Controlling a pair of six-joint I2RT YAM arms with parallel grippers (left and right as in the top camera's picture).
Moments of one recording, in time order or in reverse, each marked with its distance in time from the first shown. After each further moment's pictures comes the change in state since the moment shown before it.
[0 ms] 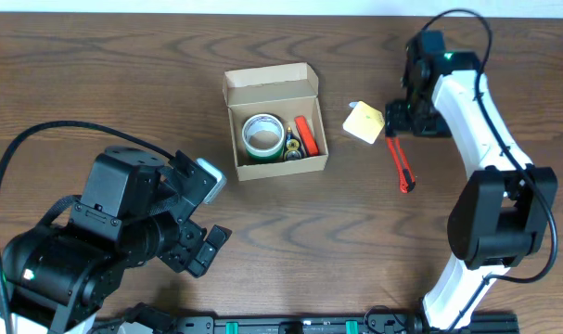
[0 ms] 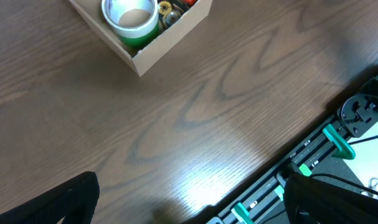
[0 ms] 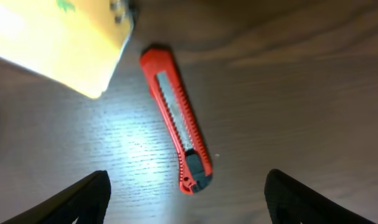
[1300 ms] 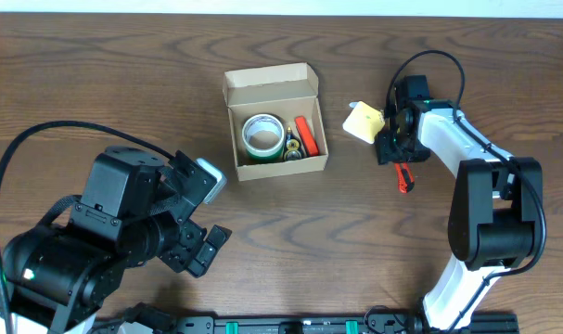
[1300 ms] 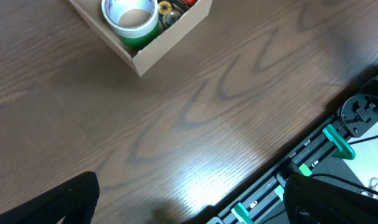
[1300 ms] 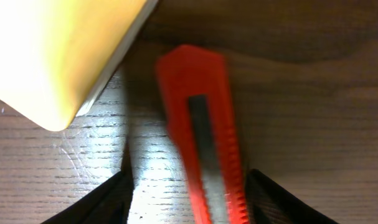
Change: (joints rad) left arm 0.000 0.000 0.000 0.000 0.000 0.000; right arm 0.000 -0.003 -0.364 0.451 -0.074 -0.111
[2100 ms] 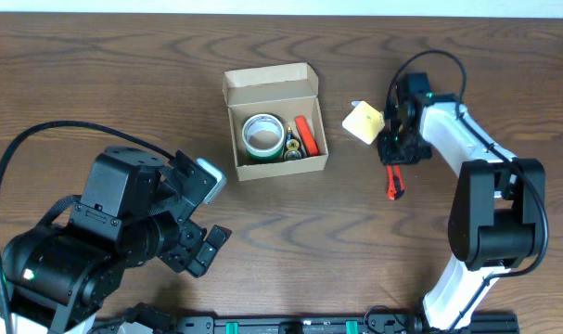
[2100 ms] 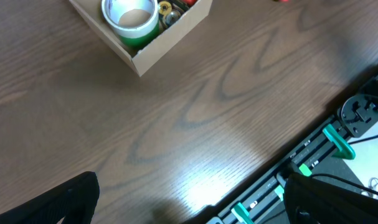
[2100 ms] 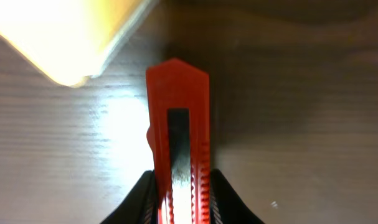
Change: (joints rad) left arm 0.000 0.000 0.000 0.000 0.000 0.000; right arm 0.000 -0.006 0.095 -0.178 -0.036 0.012
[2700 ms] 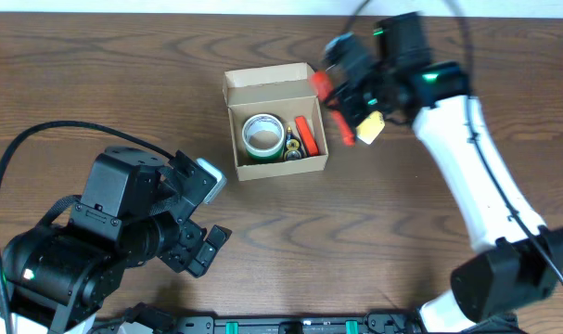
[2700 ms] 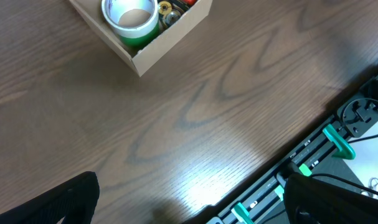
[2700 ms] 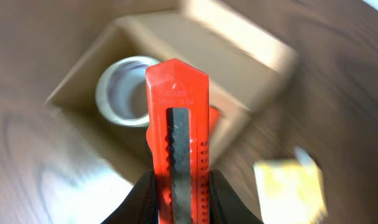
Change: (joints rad) left arm 0.000 0.000 0.000 0.000 0.000 0.000; right arm 0.259 -0.220 0.286 -0.014 -0.386 -0.432
